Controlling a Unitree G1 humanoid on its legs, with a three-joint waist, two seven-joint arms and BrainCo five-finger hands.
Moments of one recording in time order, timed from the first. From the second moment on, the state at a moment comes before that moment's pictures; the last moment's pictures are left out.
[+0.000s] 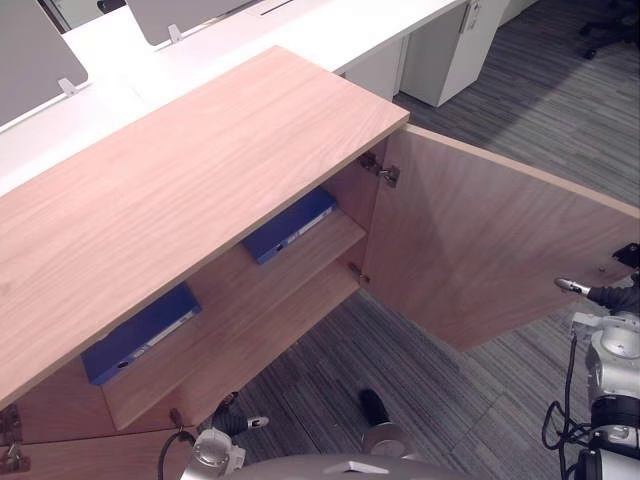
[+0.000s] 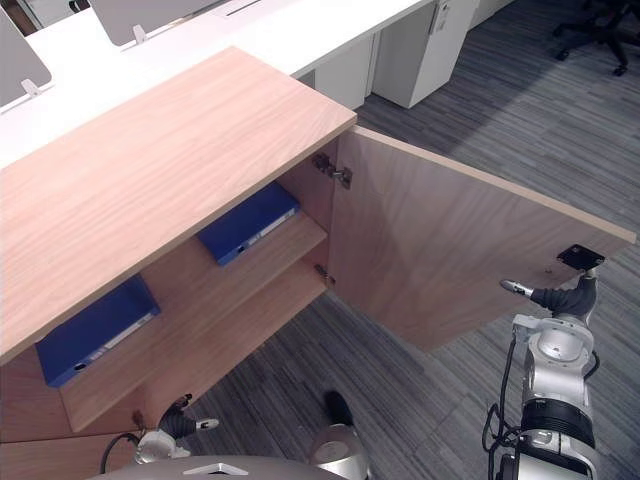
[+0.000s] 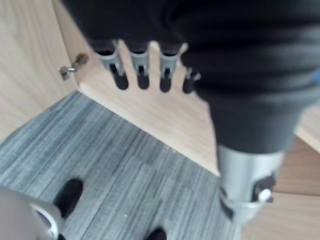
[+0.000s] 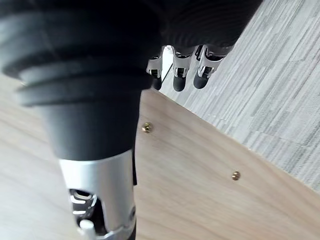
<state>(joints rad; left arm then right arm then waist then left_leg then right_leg) 0.11 0.06 -0.12 0.93 0.22 -0.04 0.14 -0.16 -0.65 -0.45 0.57 0.07 -0.08 -0.25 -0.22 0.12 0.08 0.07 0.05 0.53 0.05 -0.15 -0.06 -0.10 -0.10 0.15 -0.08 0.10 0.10</state>
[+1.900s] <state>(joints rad) 0.04 0.07 -0.17 0.99 0.34 -0.02 0.21 0.23 -0.08 0.51 -0.10 0.27 -0.20 -0.09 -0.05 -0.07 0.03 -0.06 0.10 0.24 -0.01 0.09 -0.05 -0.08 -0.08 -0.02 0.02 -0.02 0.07</state>
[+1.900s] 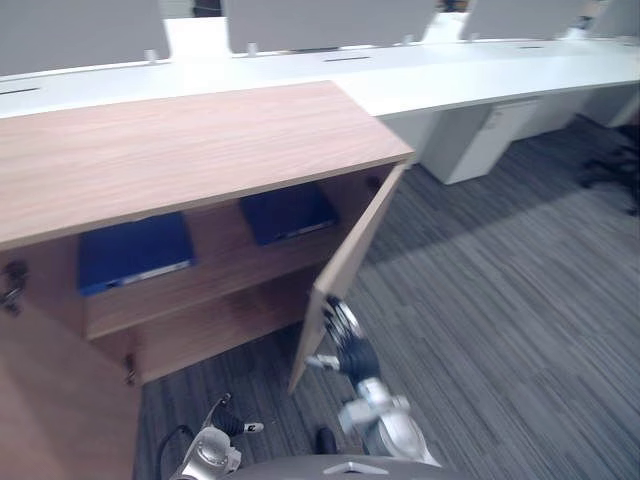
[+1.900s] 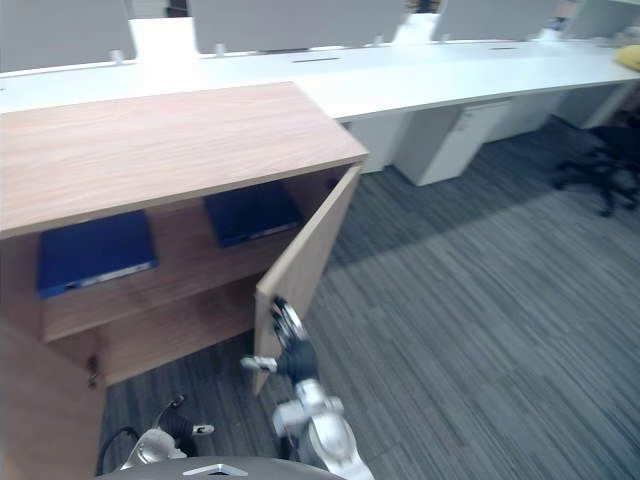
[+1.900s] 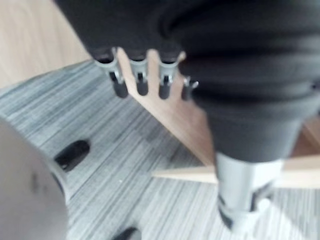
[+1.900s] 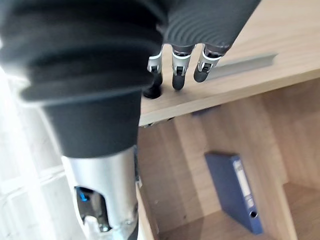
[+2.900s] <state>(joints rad) 0.02 0.13 -0.14 0.96 0.28 -0.01 0.19 -0.21 -0.11 0.35 0.33 0.11 -0.14 -0.09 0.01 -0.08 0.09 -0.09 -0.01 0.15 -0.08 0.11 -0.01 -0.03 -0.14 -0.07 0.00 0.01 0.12</state>
